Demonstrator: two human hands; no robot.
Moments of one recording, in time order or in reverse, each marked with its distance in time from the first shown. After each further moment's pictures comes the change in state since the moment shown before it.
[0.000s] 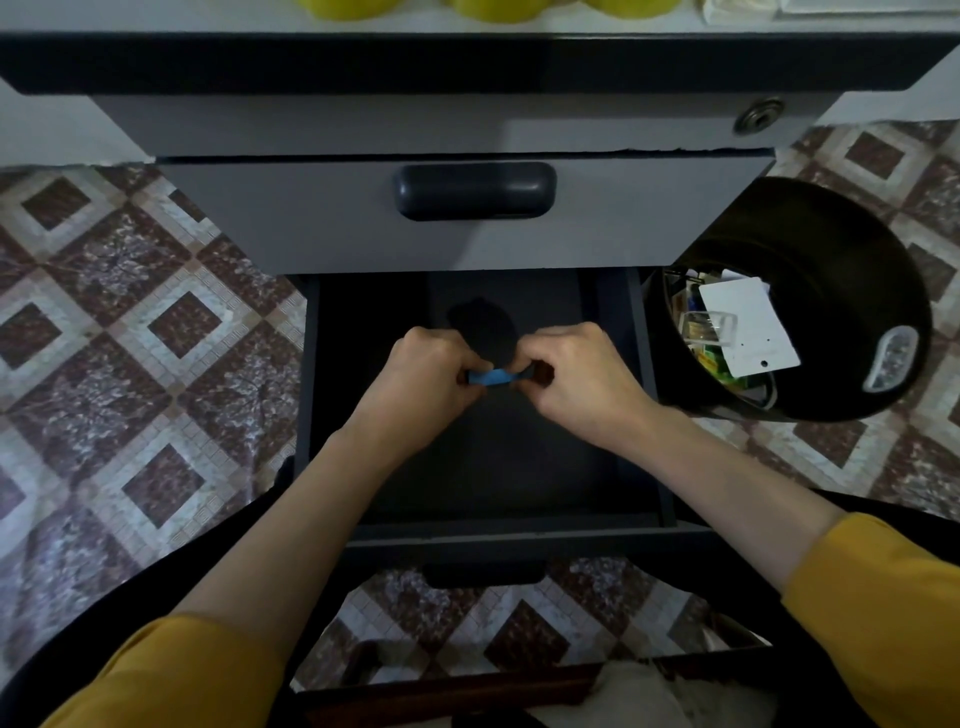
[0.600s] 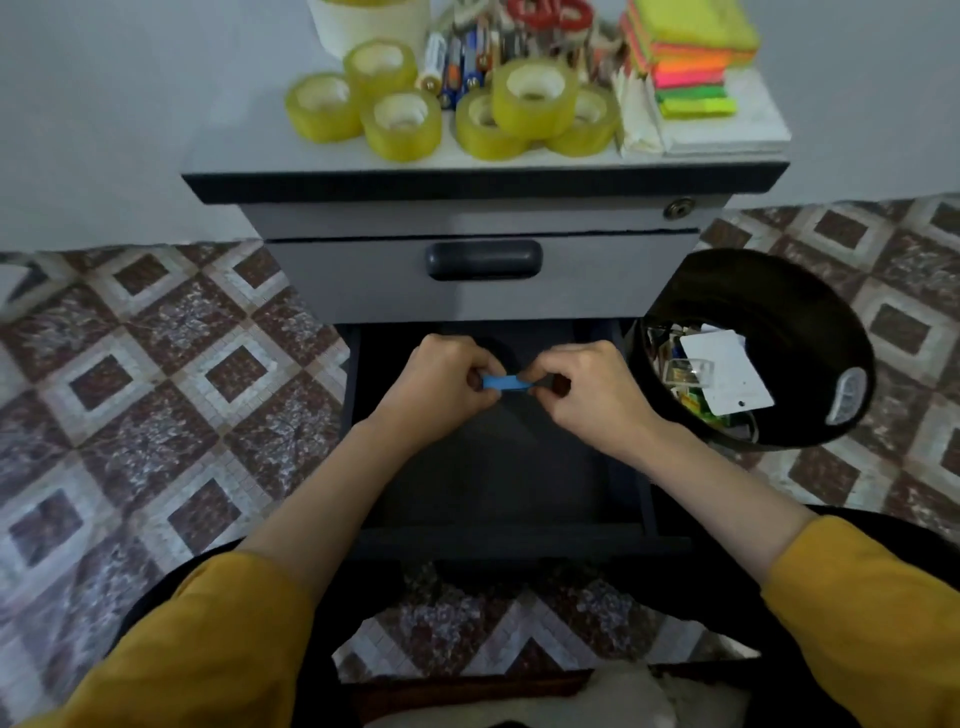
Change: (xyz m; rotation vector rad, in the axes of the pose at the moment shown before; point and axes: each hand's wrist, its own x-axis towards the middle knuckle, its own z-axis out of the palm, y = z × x) left_hand -0.006 0.038 -0.042 -0.003 0.062 0.002; right_hand -0.020 -0.025 -0.038 -0.016 0.195 -0.092
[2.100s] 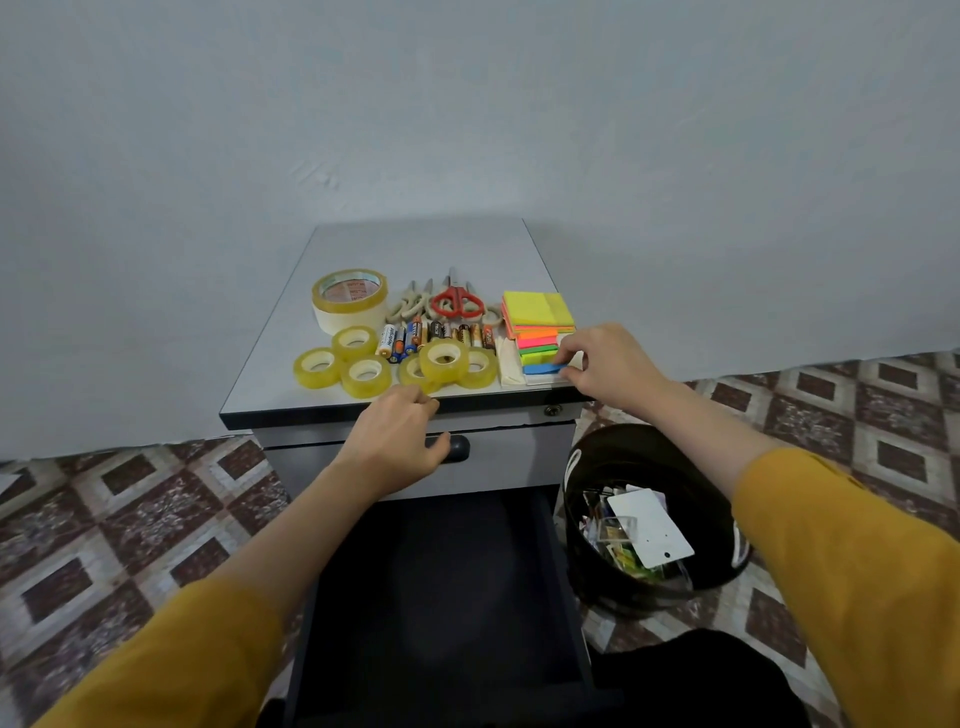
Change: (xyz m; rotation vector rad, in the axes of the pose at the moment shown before) left_hand 0.047 0.084 -0.093 0.552 0.107 0.050; right_hand 0.068 0.013 -0.191 -0.351 0.143 0.092
